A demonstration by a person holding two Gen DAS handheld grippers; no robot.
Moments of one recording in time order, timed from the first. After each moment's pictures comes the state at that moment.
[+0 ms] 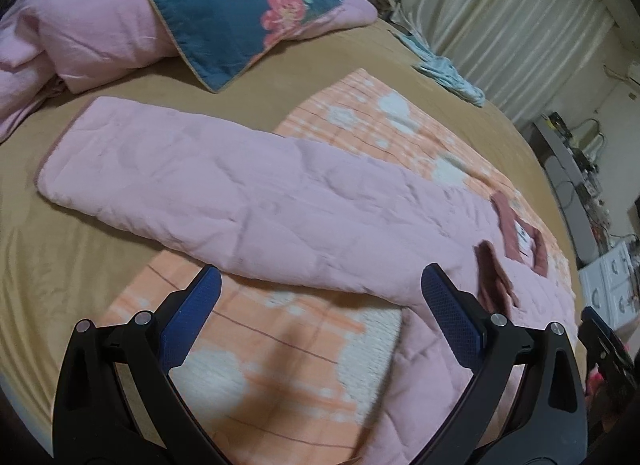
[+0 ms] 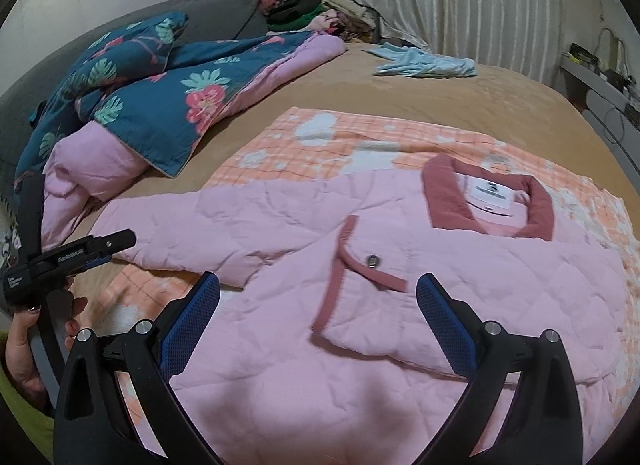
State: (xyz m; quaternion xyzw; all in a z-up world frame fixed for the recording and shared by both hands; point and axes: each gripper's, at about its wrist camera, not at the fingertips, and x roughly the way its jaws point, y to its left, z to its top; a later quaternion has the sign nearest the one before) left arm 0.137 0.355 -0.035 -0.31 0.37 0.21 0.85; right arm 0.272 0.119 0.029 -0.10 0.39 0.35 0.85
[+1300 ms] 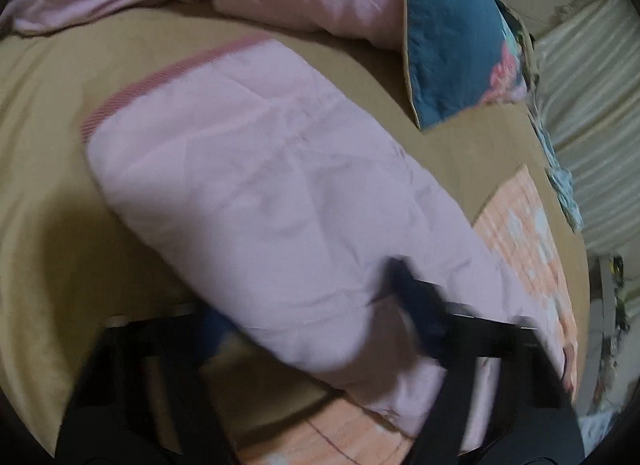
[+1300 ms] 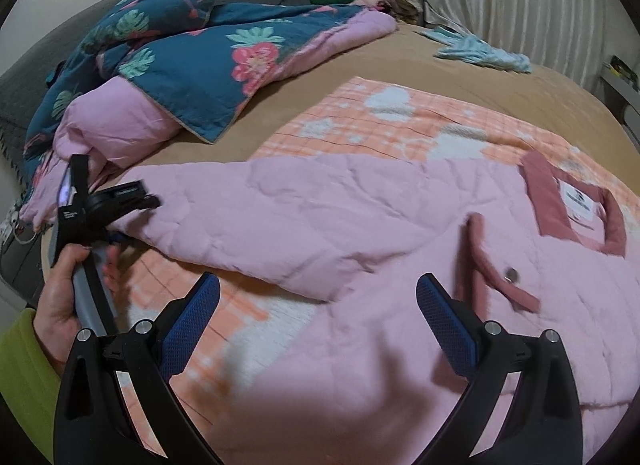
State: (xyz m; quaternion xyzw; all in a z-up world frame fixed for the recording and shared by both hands) left arm 0.102 0.505 -0.118 -0.46 0.31 0.39 0.74; right arm 0.256 0.216 -0.018 -0.13 0.41 0.39 0.81
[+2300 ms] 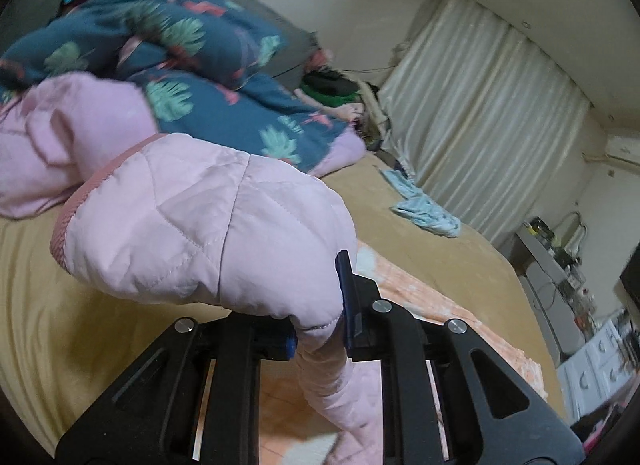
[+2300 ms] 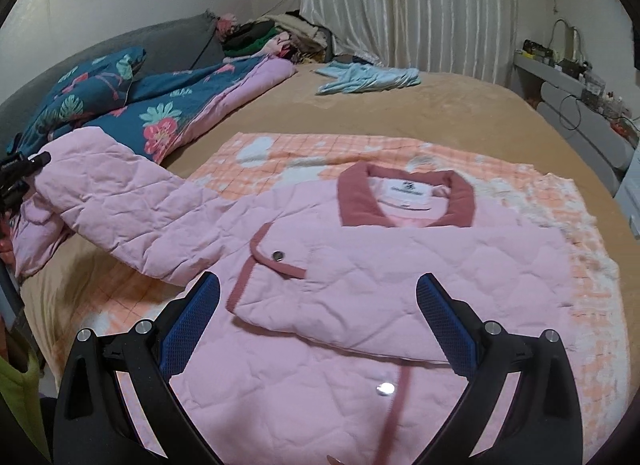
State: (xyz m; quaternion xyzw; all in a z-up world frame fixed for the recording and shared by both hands) left arm 0.111 0.348 0.100 -0.29 0.15 0.26 0.91; right arm 0.277 0.016 0.054 -0.07 0.36 0.28 0.89
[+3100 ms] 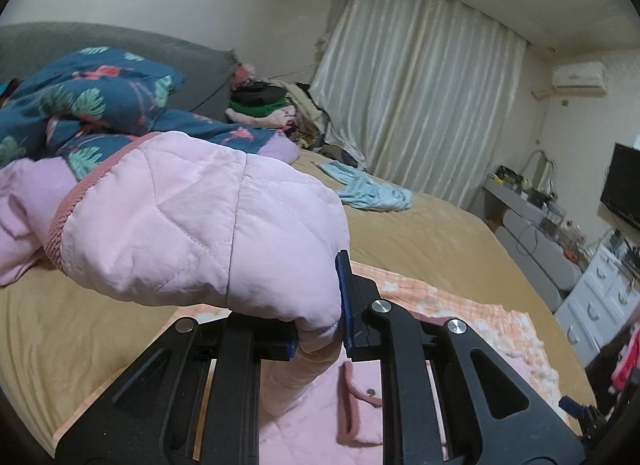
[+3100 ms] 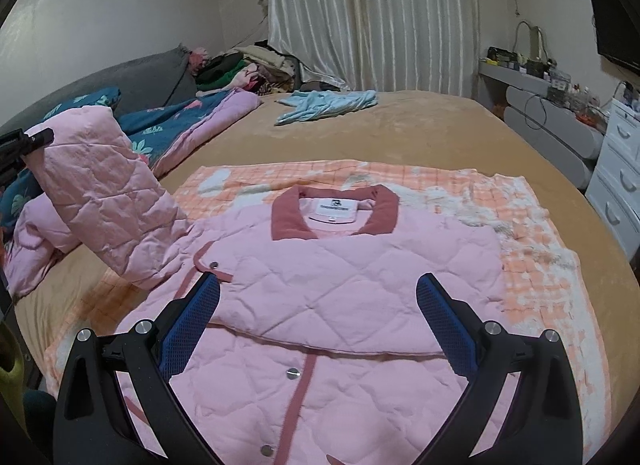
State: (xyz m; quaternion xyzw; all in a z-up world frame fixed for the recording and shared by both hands) left arm 0.170 0.213 0.157 -0.18 0.16 0.19 0.95; right arm 0.273 -0.093 0.072 -0.03 0.32 0.24 0.91
